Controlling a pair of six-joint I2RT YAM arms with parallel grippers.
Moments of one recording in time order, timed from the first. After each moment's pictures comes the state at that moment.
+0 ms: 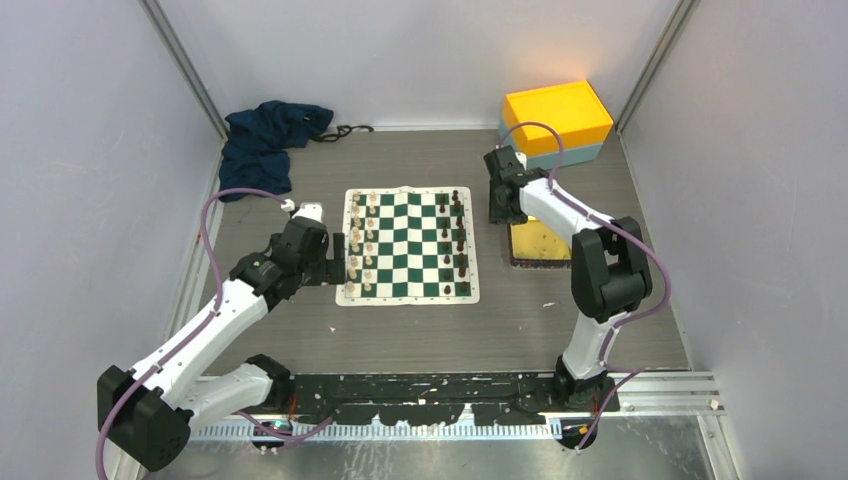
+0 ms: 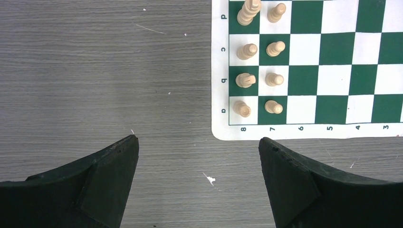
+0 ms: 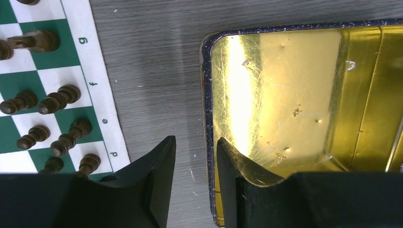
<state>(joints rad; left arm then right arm) -0.51 1.00 0.81 -0.70 -0.32 -0.40 0.34 1.80 1.35 -0.63 0.30 0.34</state>
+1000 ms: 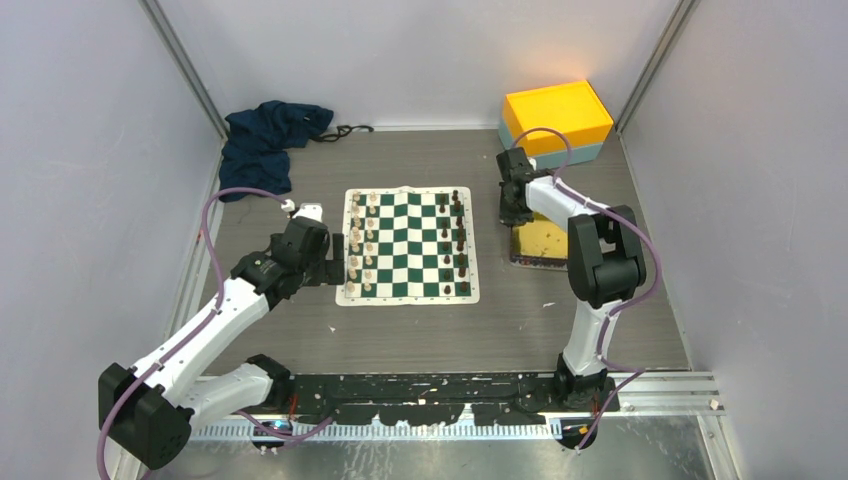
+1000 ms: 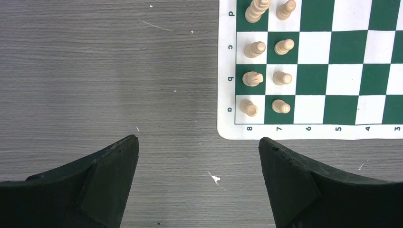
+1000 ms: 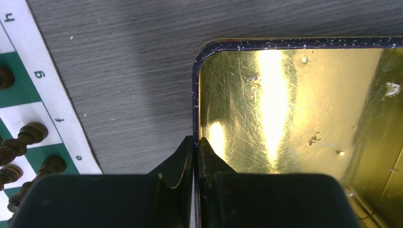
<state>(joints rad) -0.51 1.01 0.82 -0.72 -0.34 -0.40 0.25 1.90 1.34 -0.56 0.23 0.34</state>
